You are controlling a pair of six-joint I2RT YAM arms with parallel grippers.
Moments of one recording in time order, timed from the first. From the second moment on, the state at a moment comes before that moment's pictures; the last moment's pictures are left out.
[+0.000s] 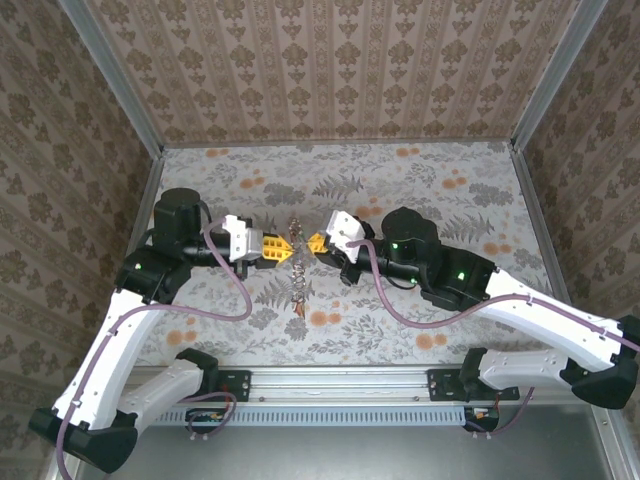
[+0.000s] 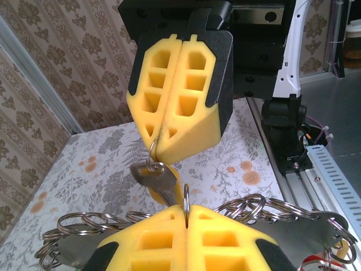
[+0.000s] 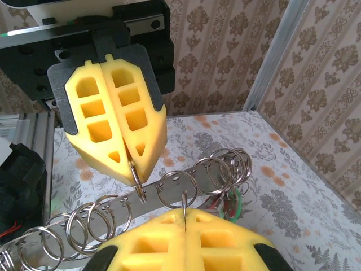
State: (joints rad) left arm -0.43 0.90 1.11 -0.66 1.08 0.69; right arm 1.01 1.13 1.20 -0.31 -0.06 -0.24
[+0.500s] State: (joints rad) left arm -0.44 0.90 1.11 -0.67 1.08 0.69; right arm 1.01 1.11 1.20 -0.35 -0.14 -0.24
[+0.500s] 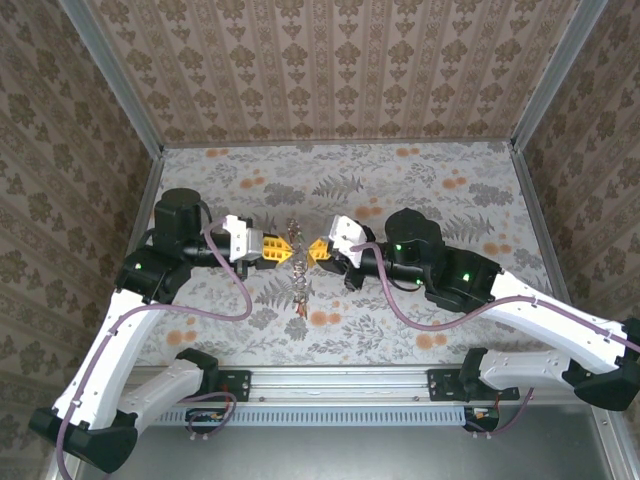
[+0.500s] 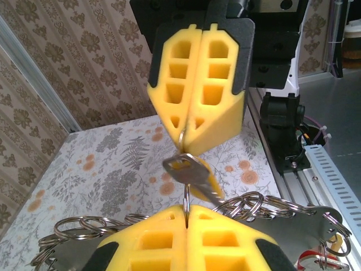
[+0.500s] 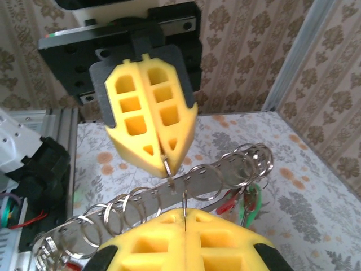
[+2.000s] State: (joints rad) left arm -0.40 1.05 1.20 -0.85 1.44 0.78; right arm 1.06 1.02 1.10 -0.27 -0.12 -0.16
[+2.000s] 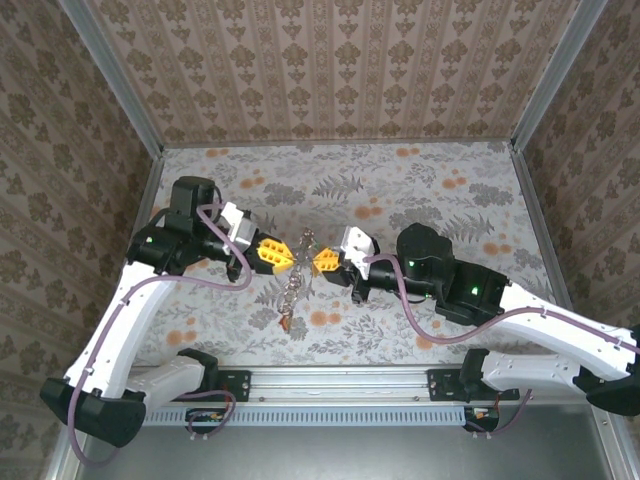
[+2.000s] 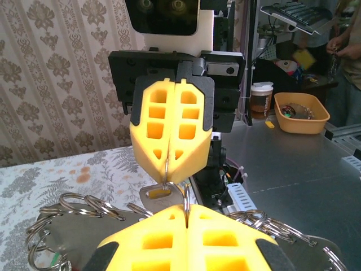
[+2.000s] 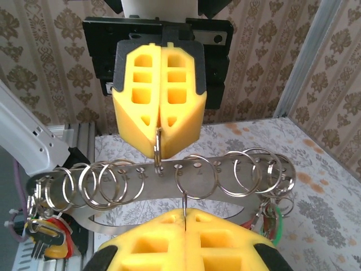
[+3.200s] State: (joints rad) left arm -0.39 1.05 1.20 -0.79 1.44 0.73; right arm 1.07 1.06 1.13 -0.24 -0.13 -0.16
